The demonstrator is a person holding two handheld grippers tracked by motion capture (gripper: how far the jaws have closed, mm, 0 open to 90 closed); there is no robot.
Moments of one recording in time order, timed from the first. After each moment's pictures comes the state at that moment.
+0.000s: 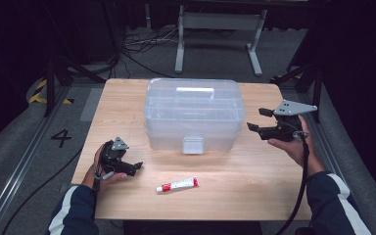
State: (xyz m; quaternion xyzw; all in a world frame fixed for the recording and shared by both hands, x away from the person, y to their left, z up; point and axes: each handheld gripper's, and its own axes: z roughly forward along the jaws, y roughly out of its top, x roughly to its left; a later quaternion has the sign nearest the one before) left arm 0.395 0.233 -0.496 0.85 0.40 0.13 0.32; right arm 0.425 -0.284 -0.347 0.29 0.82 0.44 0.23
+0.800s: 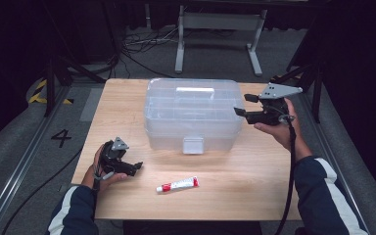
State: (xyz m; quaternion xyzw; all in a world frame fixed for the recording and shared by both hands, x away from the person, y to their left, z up) left arm 0.395 0.233 -0.496 0.85 0.40 0.13 0.32; right arm 0.451 -0.240 -0.315 0.26 0.82 0.45 0.25
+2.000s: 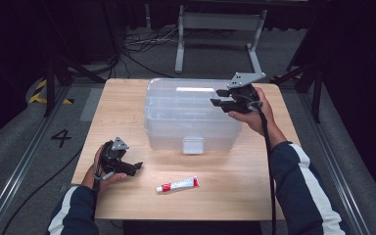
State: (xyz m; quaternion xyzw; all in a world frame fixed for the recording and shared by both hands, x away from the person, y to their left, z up) left arm 0.395 0.234 -0.496 0.85 0.40 0.13 0.32; right arm 0.486 -0.171 -0.310 0.23 0.85 0.42 0.22
